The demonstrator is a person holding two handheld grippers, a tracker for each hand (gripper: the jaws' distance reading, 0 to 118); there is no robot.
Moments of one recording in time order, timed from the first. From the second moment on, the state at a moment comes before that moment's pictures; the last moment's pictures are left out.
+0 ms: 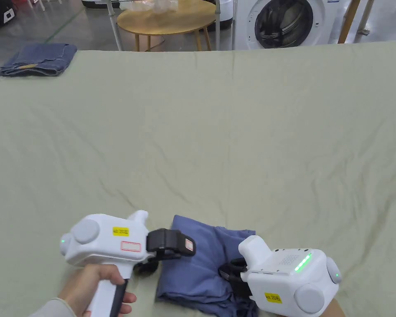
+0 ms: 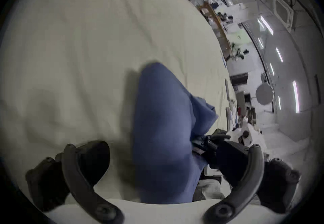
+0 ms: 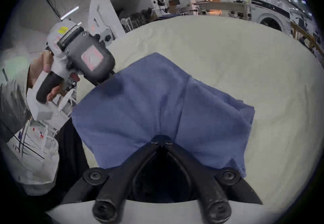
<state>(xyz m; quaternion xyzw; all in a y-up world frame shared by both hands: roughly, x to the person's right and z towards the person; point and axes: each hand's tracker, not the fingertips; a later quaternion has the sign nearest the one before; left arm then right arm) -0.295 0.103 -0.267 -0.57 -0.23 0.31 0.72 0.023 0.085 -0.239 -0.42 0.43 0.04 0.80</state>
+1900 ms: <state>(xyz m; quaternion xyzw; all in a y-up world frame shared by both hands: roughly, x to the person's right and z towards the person) -0.302 0.434 -0.208 -0.05 0.00 -0.09 1.00 0.091 0.376 -0.224 -0.16 0.16 -0.05 0.97</state>
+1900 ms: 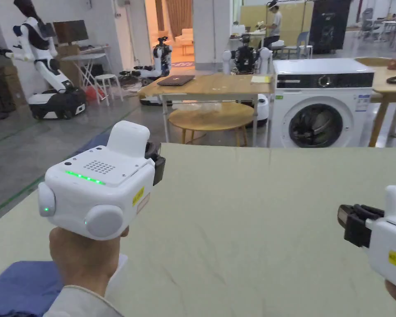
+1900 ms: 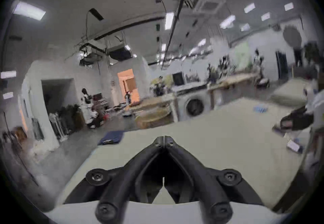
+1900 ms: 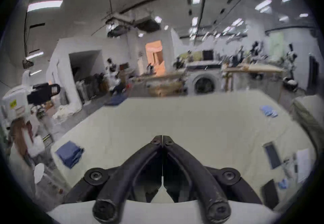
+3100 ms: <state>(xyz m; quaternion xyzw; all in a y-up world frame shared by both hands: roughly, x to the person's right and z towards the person) -0.204 0.433 -0.180 -0.03 0.01 -0.01 1.00 0.140 0.431 -0.220 -0.06 0.05 -0.01 1.00</state>
